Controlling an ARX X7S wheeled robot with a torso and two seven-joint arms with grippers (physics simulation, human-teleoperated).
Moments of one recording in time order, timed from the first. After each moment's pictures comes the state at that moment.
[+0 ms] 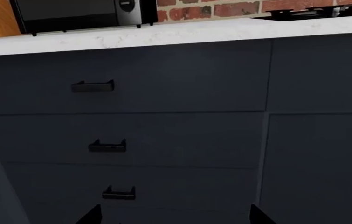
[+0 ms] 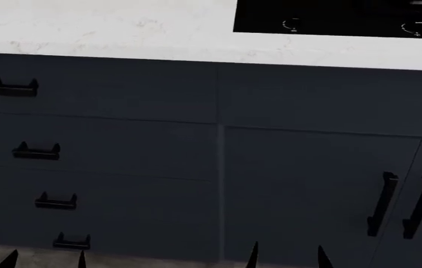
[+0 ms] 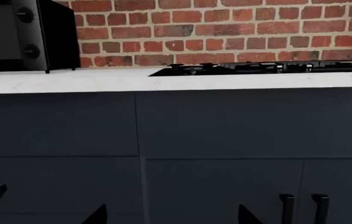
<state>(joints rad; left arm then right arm) -0.13 -0.32 0.41 -0.07 -0.30 -0.02 -0.44 0.13 0.31 -0.45 0.15 0.32 -0.26 0.40</state>
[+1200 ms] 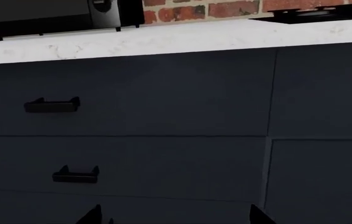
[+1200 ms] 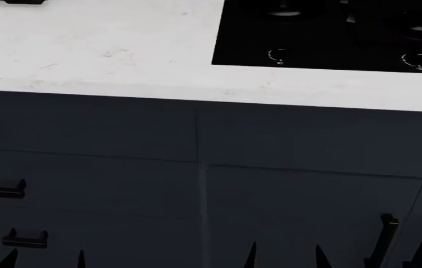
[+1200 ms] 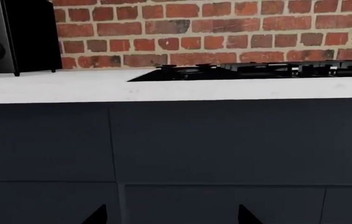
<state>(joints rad) -0.14 -0.33 0.42 -0.09 -0.31 -0.01 -0.44 0.14 0.31 -0.46 0.16 0.33 -0.27 0.40</state>
